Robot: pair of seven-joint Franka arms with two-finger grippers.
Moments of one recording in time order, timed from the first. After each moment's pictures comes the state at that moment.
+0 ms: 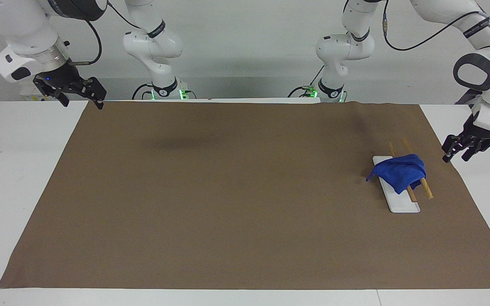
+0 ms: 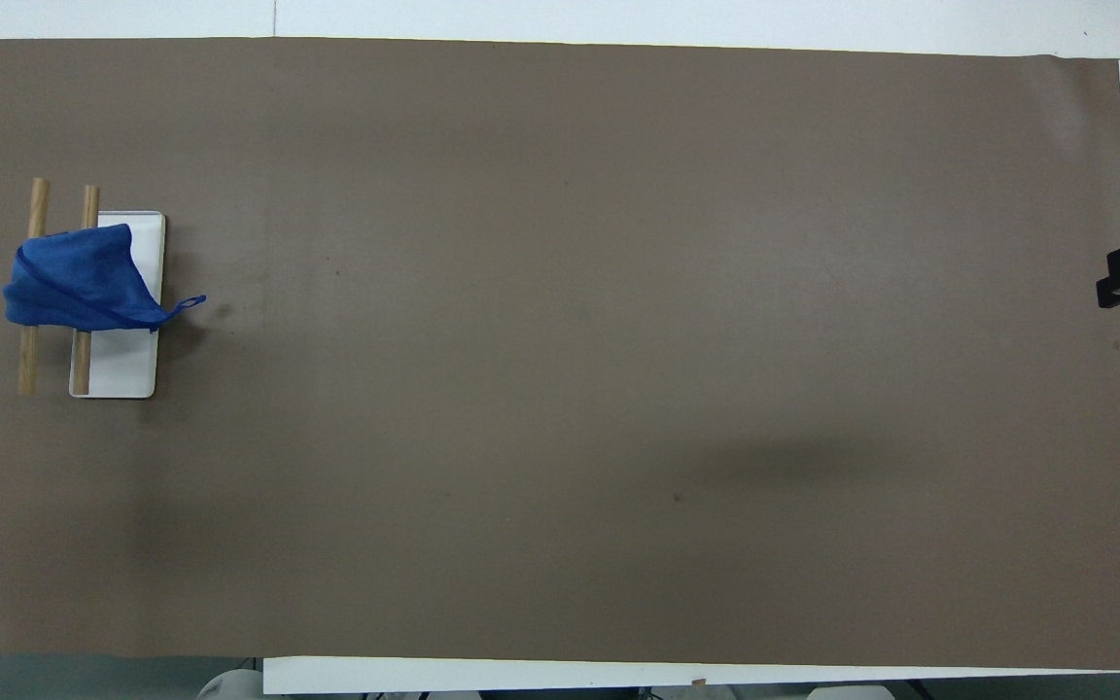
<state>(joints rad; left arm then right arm) -0.06 0.06 0.32 -1.89 -0.09 2.15 0.35 -0.08 0.01 -0.01 -1.49 -0.06 1.37 -0.02</state>
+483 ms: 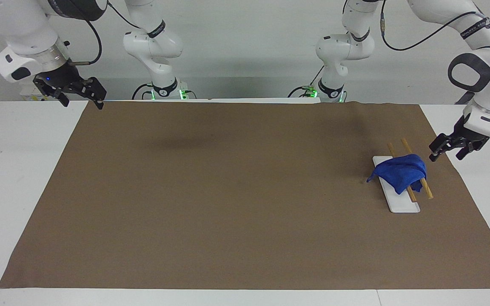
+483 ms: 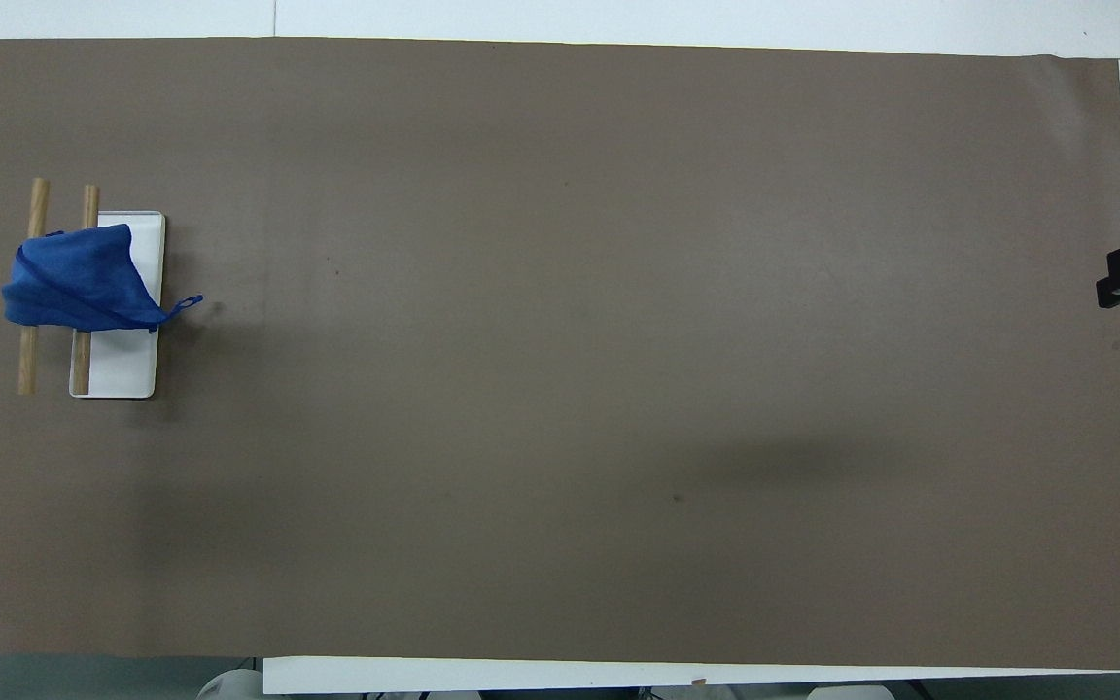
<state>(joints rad) -0.06 0.06 0.21 -1.84 -0.08 1.99 0.16 -0.08 0.01 -0.01 -1.49 -0.06 1.37 -0.02</state>
